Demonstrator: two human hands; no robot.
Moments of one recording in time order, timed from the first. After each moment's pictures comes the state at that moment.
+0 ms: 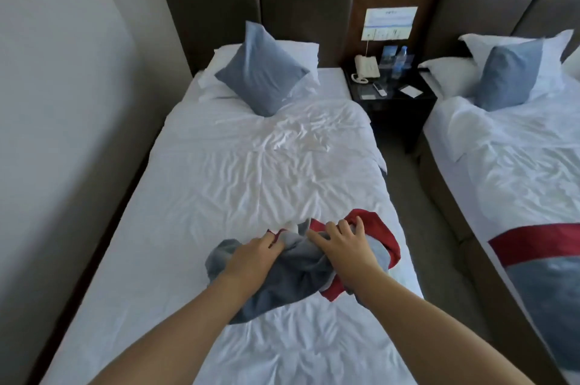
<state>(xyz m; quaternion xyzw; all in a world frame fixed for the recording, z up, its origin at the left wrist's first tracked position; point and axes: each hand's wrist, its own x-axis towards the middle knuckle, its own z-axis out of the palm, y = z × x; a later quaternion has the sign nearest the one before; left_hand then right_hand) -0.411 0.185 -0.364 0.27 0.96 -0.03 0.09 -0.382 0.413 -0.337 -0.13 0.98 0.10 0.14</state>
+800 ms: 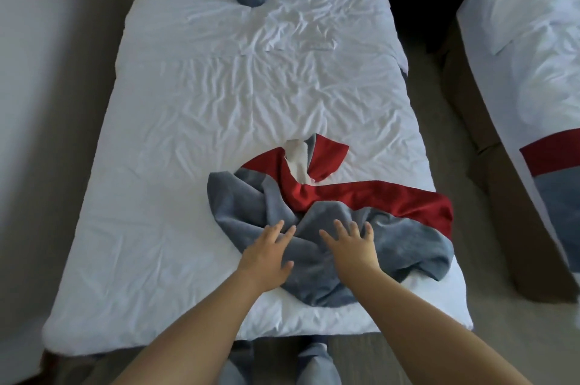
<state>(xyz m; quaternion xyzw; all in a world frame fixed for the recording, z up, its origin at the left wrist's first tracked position) -0.335 0.177 -0.565 0.20 0.93 0.08 0.31 -0.308 0.387 -0.533 -0.02 0.92 0.06 0.38</state>
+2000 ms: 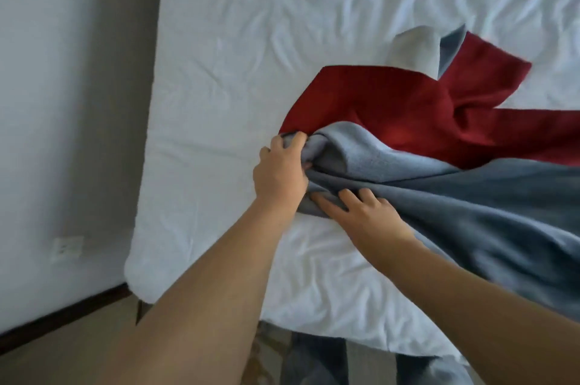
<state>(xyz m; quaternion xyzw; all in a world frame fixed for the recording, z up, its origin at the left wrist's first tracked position) -0.457 -0.074 -0.716 -0.03 0.99 0.04 0.15 -0.380 0.095 -0.717 -0.24 0.93 -0.07 0.28</state>
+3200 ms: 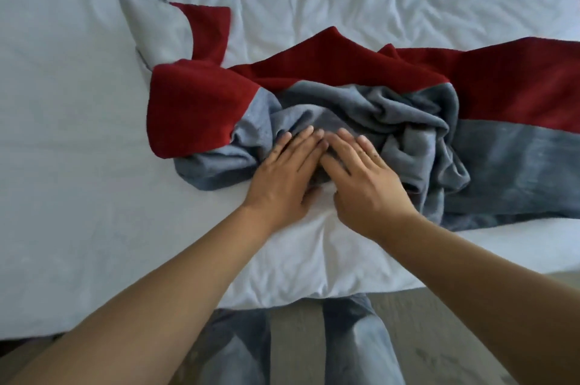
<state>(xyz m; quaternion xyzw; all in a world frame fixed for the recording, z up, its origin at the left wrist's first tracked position) -0.355 0.126 -0.765 0.37 0.92 0.09 0.09 -0.297 0.302 -0.730 -0.10 0.98 -0.15 0.08</state>
